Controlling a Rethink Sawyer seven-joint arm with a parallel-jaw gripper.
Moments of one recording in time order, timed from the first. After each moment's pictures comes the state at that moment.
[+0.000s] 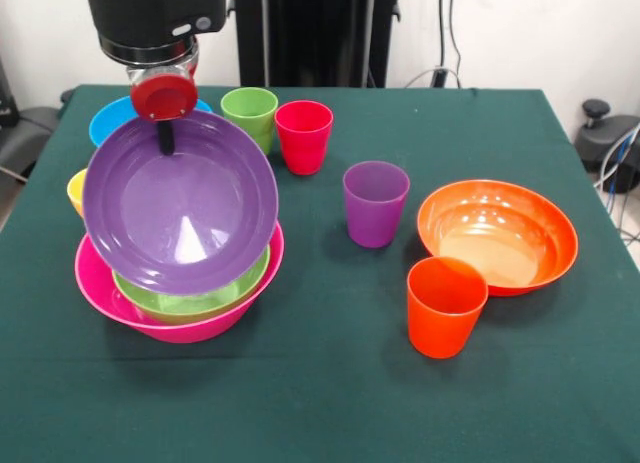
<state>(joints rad) -0.36 -0.54 -0.17 1.41 0.06 0.79 2.49</state>
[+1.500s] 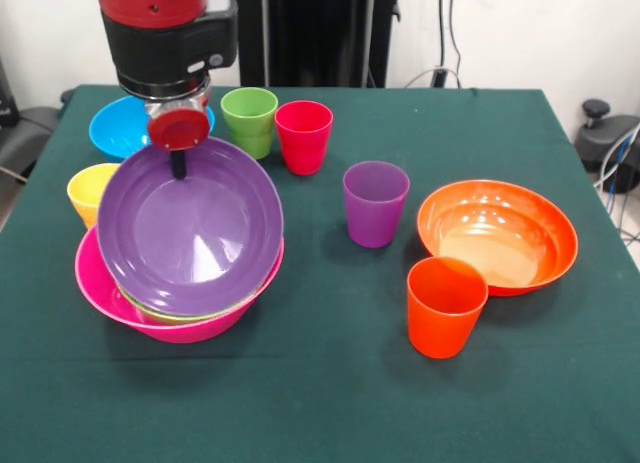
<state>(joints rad) -0.37 -0.48 -0.16 1.41 0.06 0.72 2.49</state>
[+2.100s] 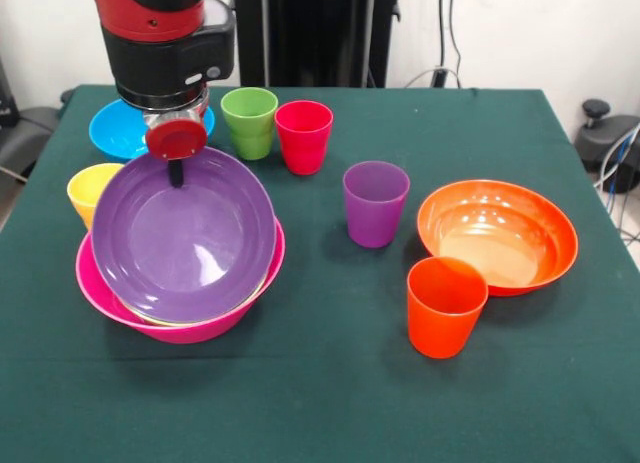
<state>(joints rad) -0.37 -0.46 -0.16 1.41 0.06 0.70 2.49</state>
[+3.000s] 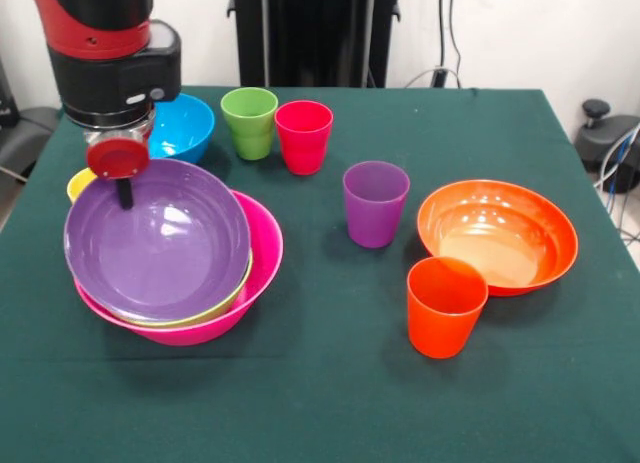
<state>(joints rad) -0.47 -0.43 -0.13 1.39 0.05 0.58 2.49</state>
